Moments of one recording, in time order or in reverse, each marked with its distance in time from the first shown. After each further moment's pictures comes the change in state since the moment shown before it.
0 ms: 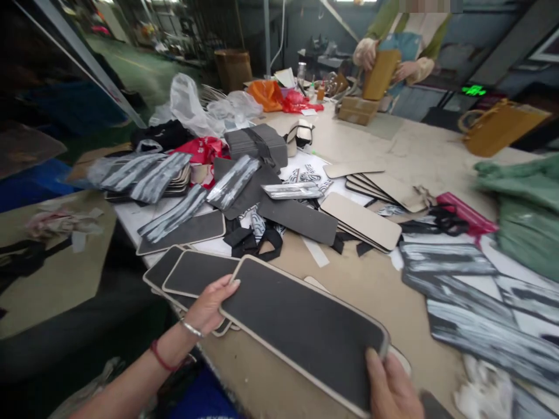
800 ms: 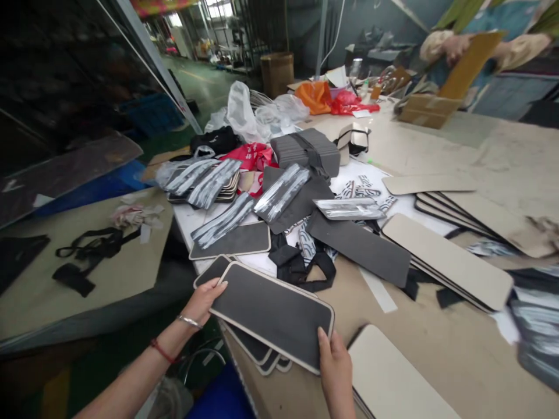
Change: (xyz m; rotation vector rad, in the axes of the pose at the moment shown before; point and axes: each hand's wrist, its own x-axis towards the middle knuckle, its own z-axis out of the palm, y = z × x) left_hand 0.017 0.072 -0.139 0.166 0.445 0.179; right_hand 0.027 -0.090 0.200 0.113 -0.341 -0.041
